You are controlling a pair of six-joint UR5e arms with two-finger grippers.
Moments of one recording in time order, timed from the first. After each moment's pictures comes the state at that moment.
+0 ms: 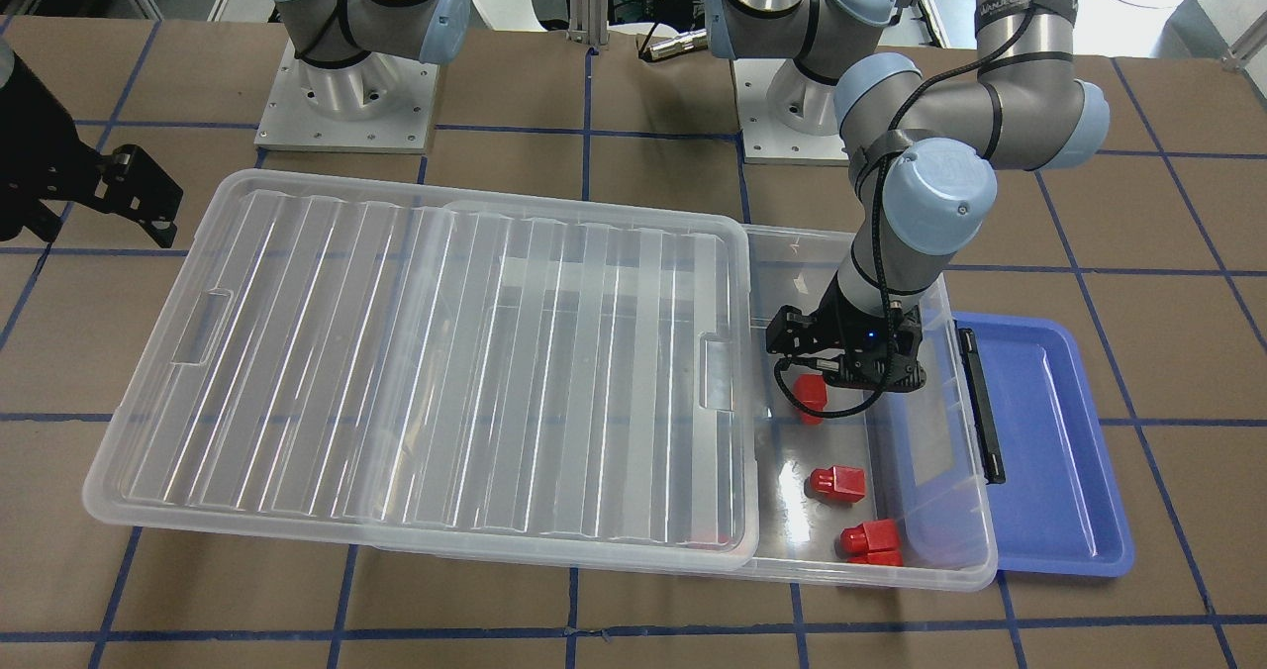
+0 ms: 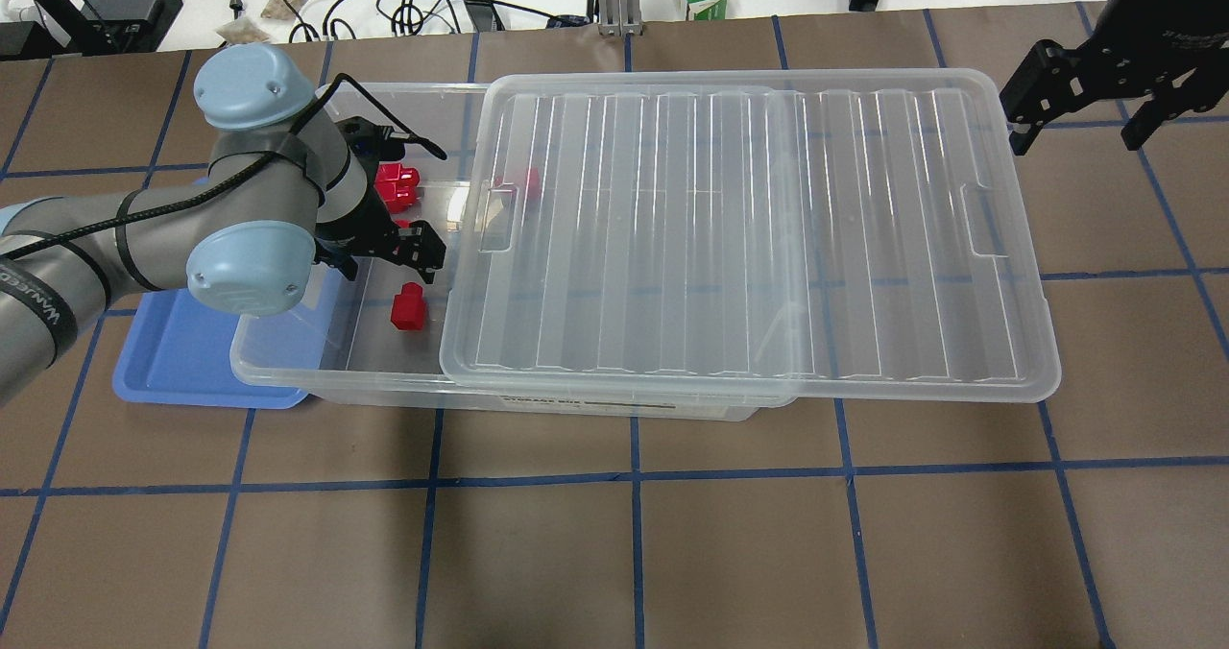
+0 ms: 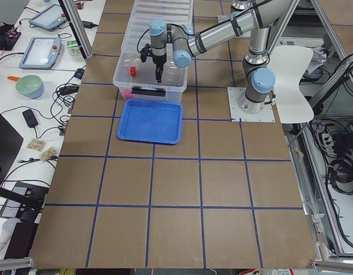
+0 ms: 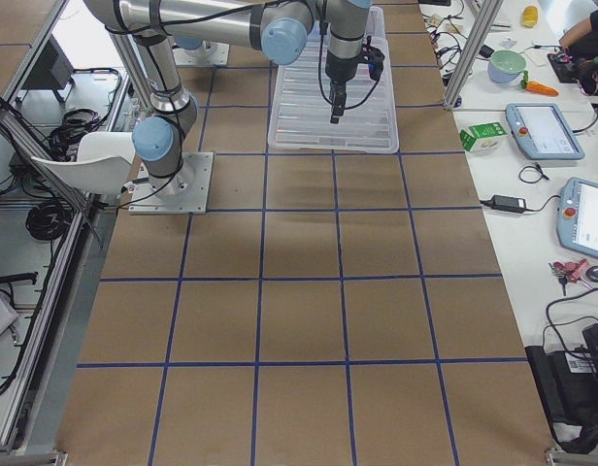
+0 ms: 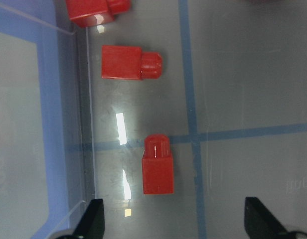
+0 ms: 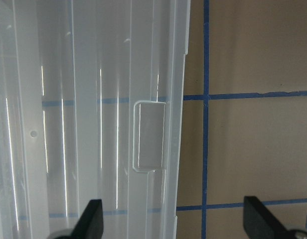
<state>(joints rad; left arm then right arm) -1.52 -1.80 -1.92 -1.00 1.58 0.14 1.32 -1.52 1.52 -1.54 -1.62 -0.22</state>
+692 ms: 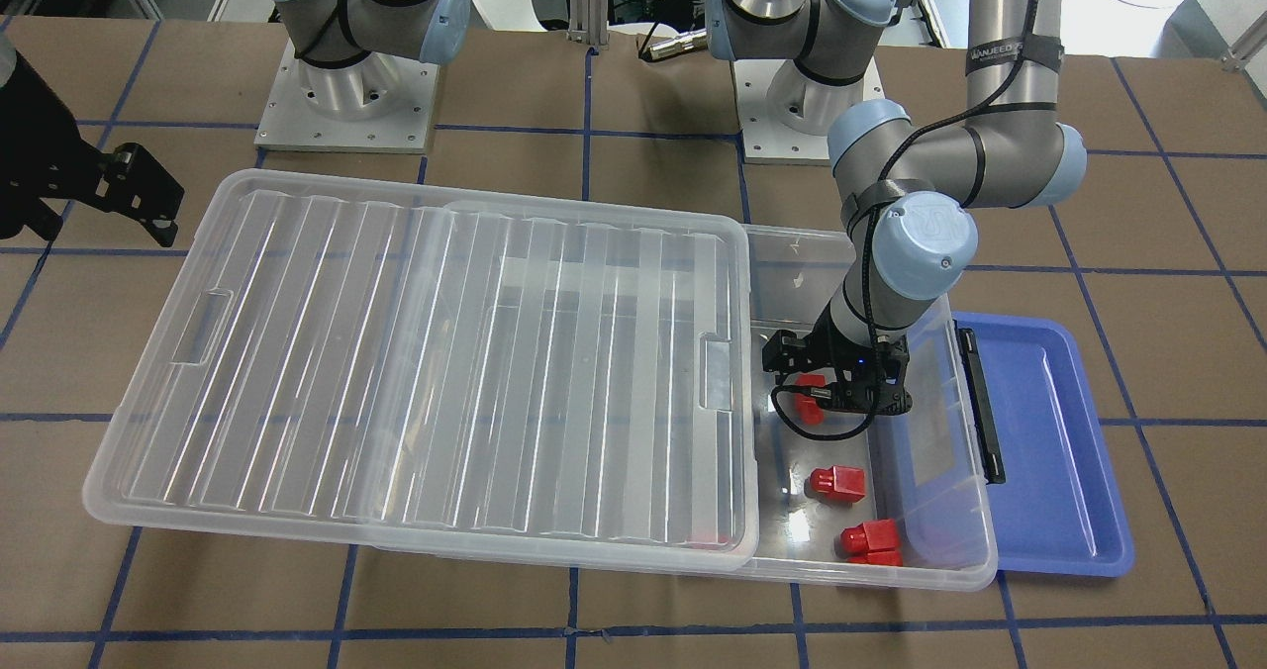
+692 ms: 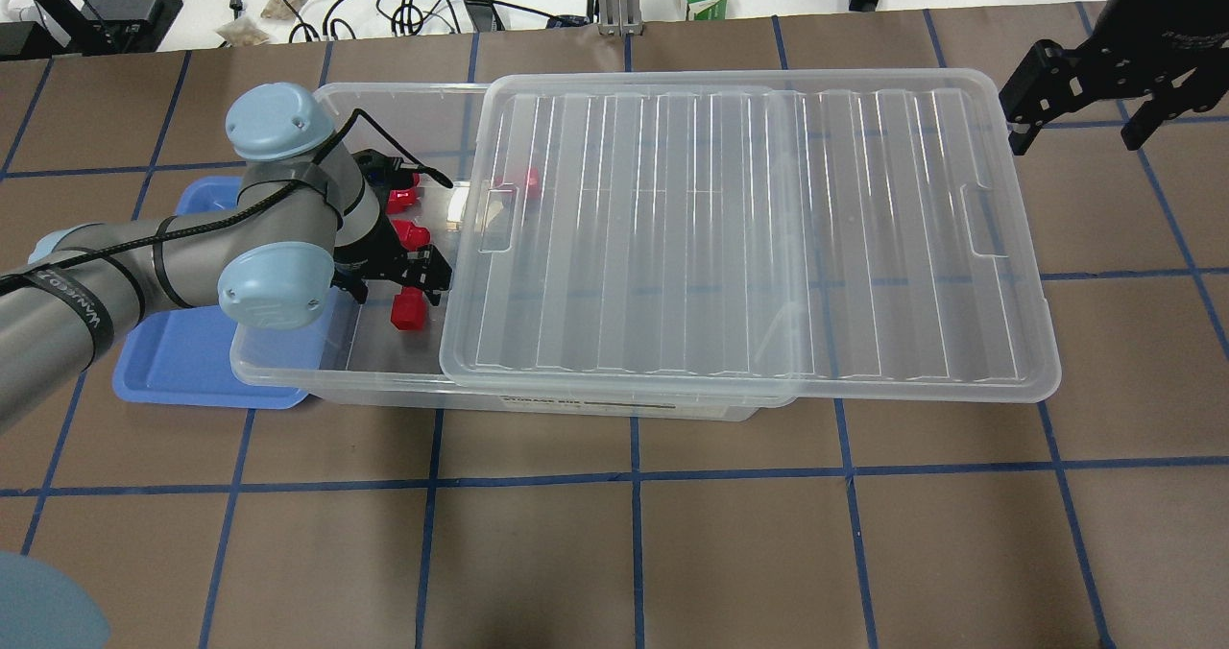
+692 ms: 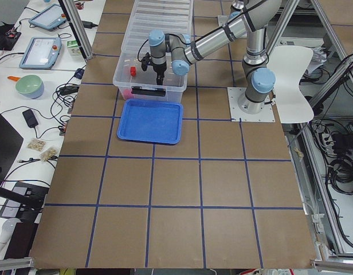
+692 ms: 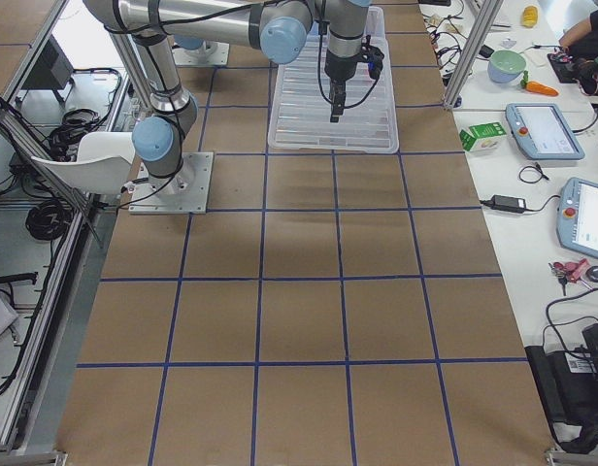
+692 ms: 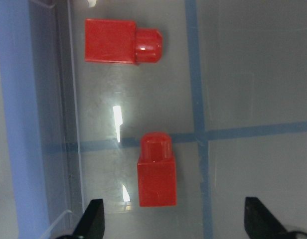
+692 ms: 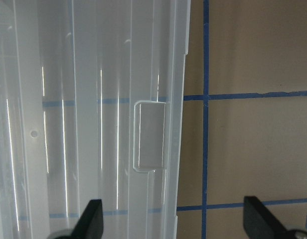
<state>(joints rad) -1.50 -1.88 -1.95 -0.95 1.58 0.13 1.33 -1.52 1.52 -1.54 -1.62 -0.22</state>
